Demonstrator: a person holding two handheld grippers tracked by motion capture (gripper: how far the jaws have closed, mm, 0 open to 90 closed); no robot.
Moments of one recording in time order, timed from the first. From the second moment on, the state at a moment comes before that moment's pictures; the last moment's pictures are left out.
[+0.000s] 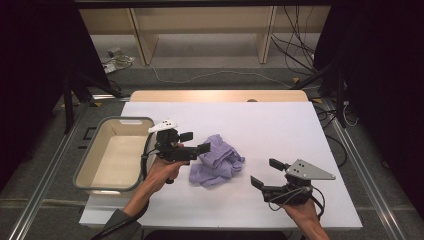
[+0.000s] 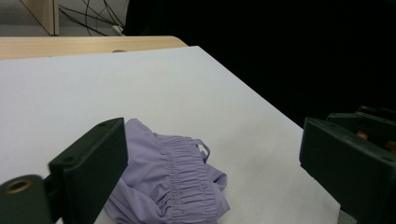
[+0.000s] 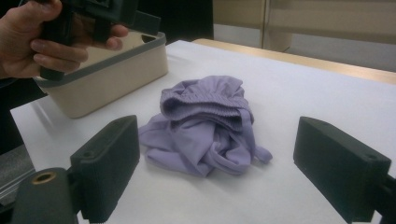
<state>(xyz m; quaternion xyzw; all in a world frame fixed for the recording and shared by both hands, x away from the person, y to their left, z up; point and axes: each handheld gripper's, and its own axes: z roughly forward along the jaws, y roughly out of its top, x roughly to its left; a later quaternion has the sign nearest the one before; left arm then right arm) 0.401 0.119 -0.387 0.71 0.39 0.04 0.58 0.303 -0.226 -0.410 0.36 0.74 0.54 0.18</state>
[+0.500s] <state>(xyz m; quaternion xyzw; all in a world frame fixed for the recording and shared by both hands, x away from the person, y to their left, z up) 0.384 0.122 -0.390 0.73 0.37 0.09 0.58 0.303 -0.228 -0.410 0.36 0.74 0.54 0.17</state>
